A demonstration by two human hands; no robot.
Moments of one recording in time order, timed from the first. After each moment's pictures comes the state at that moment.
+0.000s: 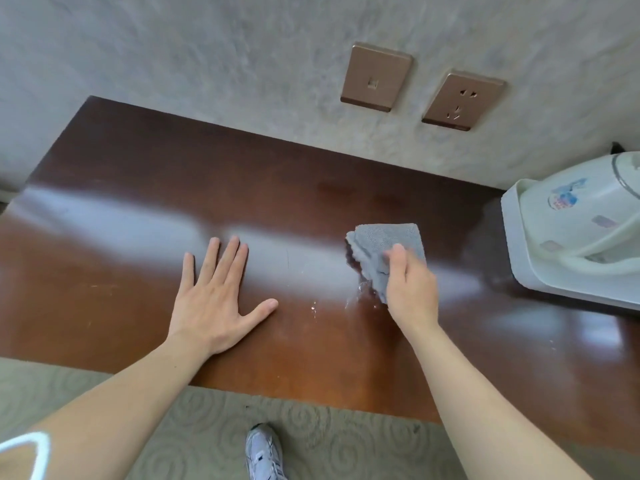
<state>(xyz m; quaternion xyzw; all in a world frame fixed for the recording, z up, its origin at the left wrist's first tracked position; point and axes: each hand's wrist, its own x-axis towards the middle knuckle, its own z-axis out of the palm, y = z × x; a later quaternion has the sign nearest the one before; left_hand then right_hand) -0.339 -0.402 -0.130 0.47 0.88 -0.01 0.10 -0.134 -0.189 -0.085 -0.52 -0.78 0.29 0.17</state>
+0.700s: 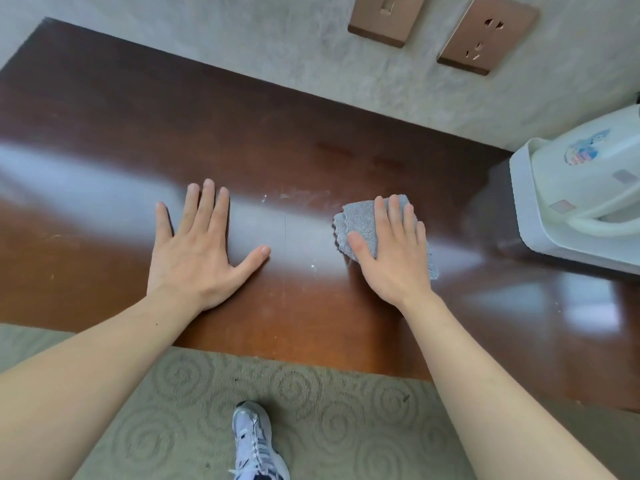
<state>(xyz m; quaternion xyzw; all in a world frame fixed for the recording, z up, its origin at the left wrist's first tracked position) -0.339 -0.400 -0.129 0.44 0.90 0.01 0.06 -0.128 -0.201 -0.124 -0.43 -0.90 0.12 -0.04</state>
